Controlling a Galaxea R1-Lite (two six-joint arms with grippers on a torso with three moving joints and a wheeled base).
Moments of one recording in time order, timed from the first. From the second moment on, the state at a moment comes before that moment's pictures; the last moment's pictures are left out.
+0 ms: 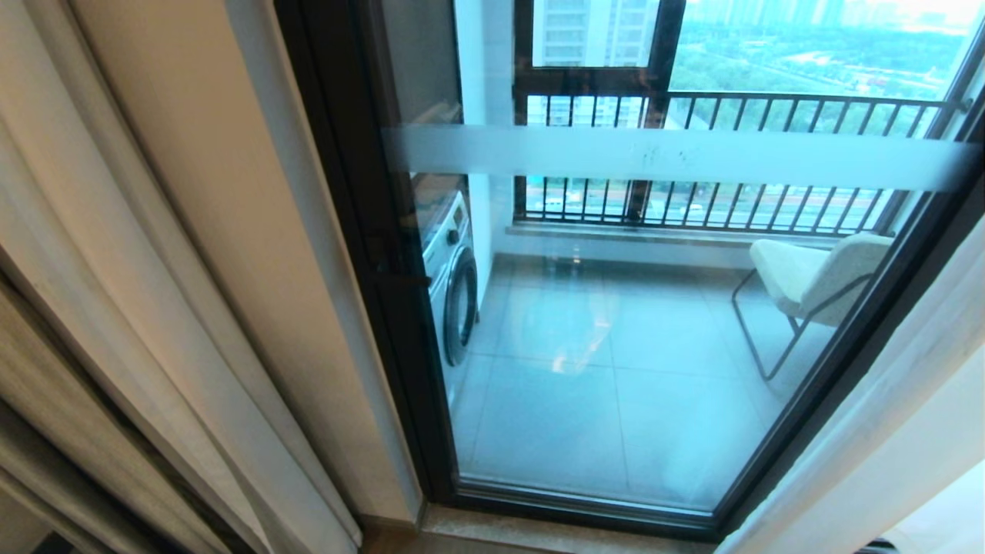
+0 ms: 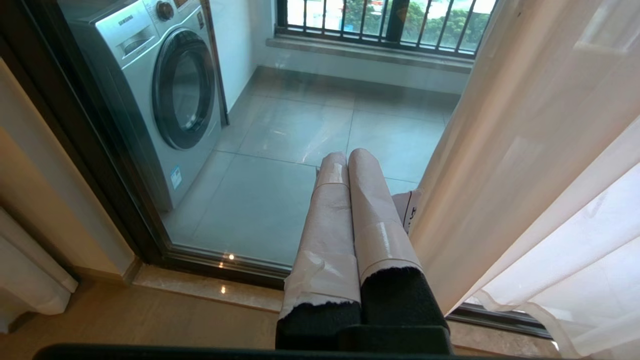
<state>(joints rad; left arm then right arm) 0.01 0.00 0.00 0.01 -0.01 0.02 0.00 0.00 0.00 0.00 0.00 -0.07</state>
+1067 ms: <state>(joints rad) 0.01 0.00 0.00 0.01 -0.01 0.02 0.00 0.00 0.00 0.00 0.00 -0.06</state>
